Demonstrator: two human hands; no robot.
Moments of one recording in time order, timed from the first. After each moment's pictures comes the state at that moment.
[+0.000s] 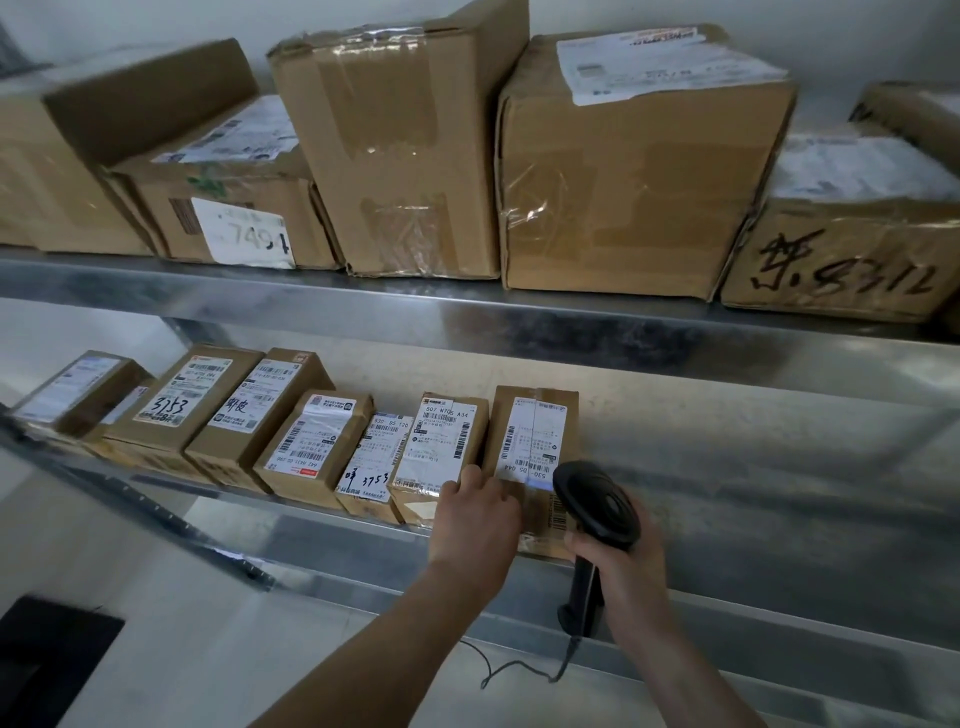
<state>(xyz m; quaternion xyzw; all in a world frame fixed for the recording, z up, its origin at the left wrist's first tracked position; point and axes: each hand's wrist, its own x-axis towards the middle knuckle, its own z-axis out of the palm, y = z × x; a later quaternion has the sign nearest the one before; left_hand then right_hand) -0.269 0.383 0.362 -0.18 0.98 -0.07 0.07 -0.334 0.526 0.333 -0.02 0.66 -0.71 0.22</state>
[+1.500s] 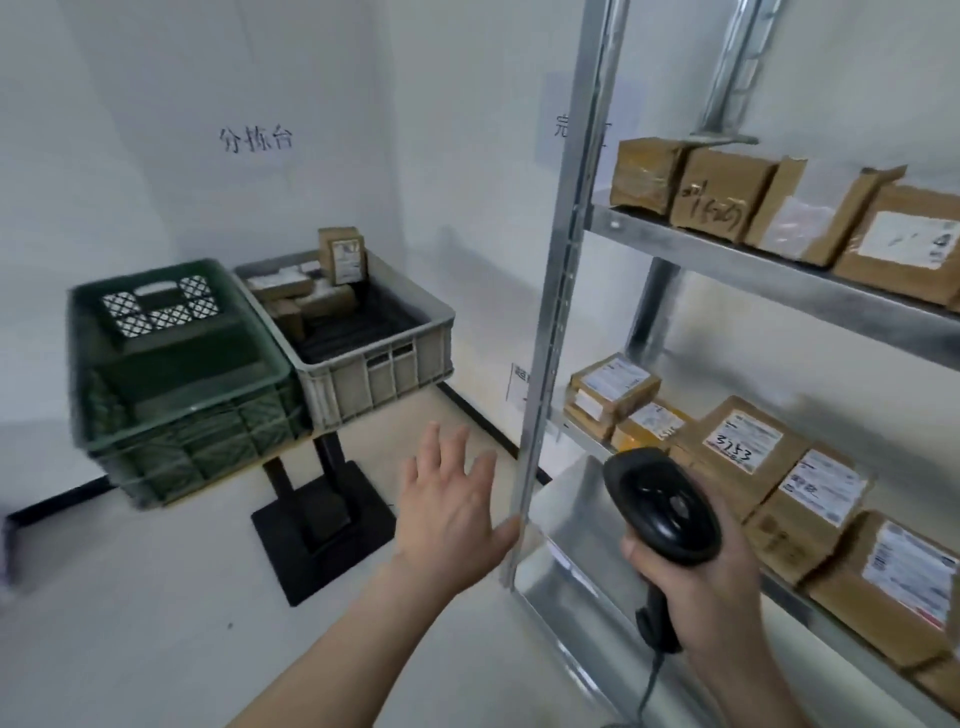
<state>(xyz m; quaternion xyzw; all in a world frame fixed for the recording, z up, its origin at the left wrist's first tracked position) 0.291 0.035 0.431 -0.54 0.84 0.00 -0.07 0.097 0.154 0.447 -0.40 0.64 -0.60 0.26</state>
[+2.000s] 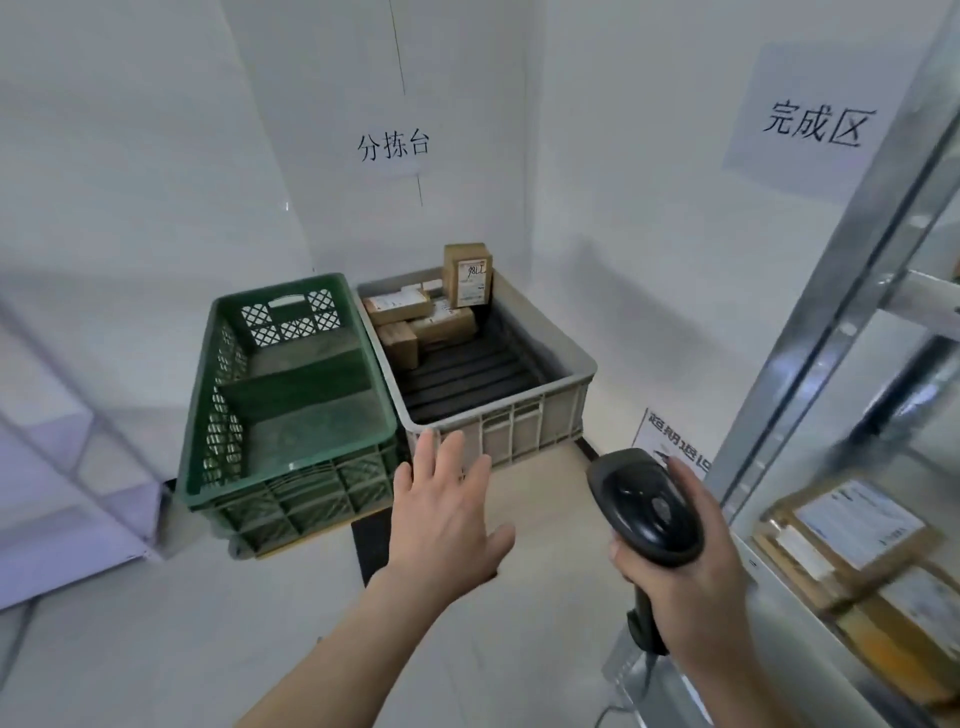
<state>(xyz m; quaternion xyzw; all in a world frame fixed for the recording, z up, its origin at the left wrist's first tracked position) 0.392 -0.172 0.419 -0.66 0.75 -0.02 -0.04 0.179 -0.114 0.424 -0.46 0.58 -0.56 0.36</state>
